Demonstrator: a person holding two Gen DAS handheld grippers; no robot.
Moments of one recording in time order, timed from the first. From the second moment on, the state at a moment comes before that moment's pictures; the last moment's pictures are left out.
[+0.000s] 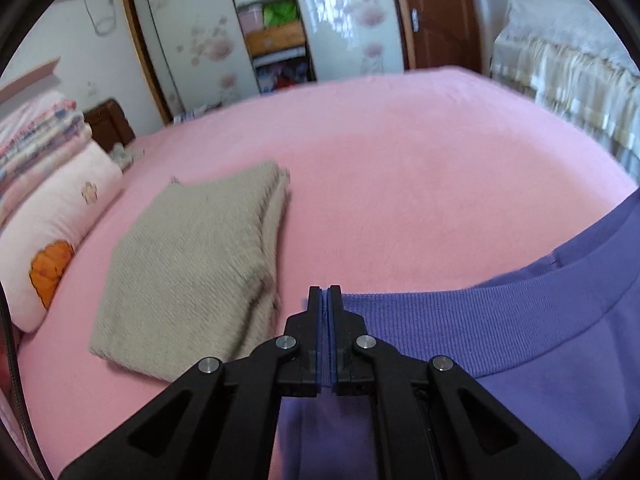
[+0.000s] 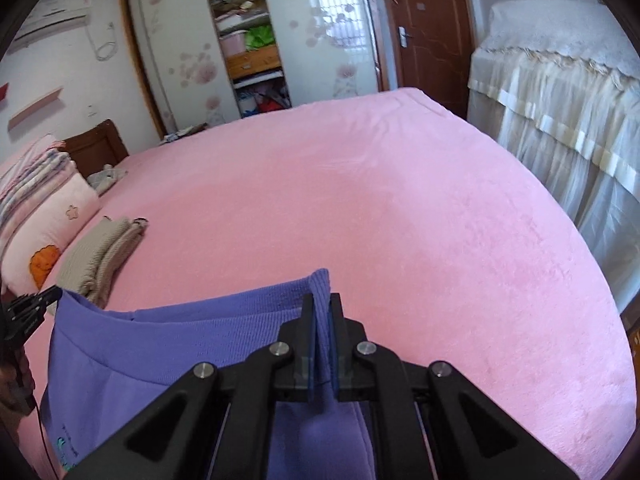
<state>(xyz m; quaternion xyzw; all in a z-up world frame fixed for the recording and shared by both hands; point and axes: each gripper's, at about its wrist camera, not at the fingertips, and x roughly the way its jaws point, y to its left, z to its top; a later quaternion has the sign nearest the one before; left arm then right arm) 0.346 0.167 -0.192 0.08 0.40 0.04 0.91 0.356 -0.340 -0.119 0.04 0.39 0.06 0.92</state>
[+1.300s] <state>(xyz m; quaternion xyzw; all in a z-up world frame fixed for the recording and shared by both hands) 0.230 0.044 -0.204 -0.09 0.49 -0.07 0.87 0.214 -0.192 -0.148 -0.04 0.45 0.12 0.89</state>
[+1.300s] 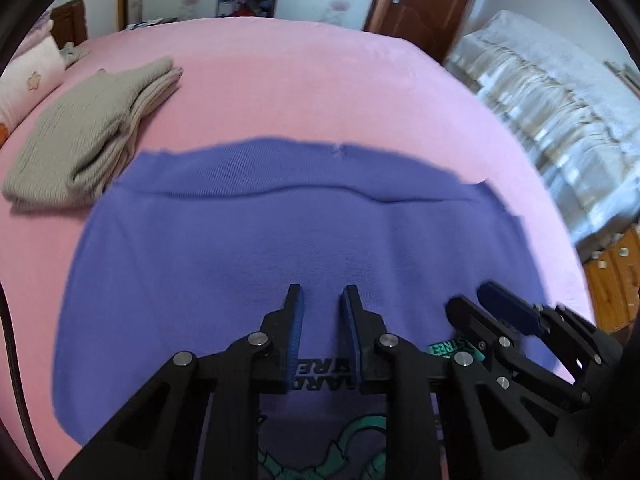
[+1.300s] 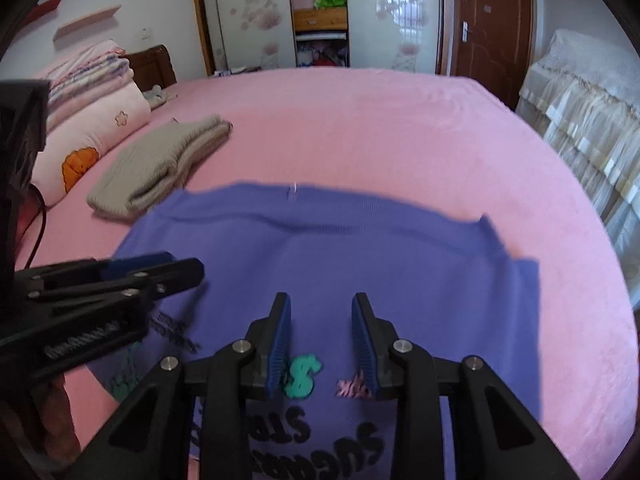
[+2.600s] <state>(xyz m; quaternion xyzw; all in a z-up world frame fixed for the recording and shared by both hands) 0.151 0.082 -0.106 -0.07 0.39 0.01 0.92 0.189 -0.195 -0.085 0.01 0.42 0.12 0.90</state>
